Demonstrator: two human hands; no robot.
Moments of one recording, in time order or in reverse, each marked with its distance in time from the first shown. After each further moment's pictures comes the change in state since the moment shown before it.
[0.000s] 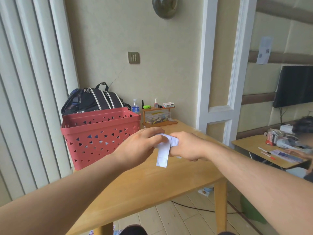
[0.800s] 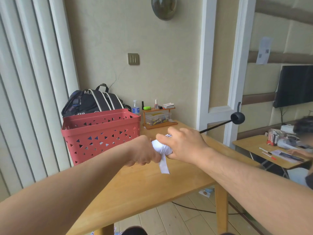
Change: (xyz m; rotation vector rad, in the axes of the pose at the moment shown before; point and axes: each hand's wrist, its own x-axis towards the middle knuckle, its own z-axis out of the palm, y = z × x) left_hand 0.025 0.008 -0.001 -0.567 -0.595 -1.057; right_hand 0.018 0.009 0.019 -0.978 0.576 -0.513
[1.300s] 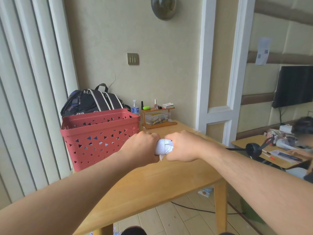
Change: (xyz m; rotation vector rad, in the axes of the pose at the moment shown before) left_hand -0.011 0.003 0.004 0.720 0.458 0.479; right_hand 0.004 0.000 -0.048 0.507 -0.549 0.269
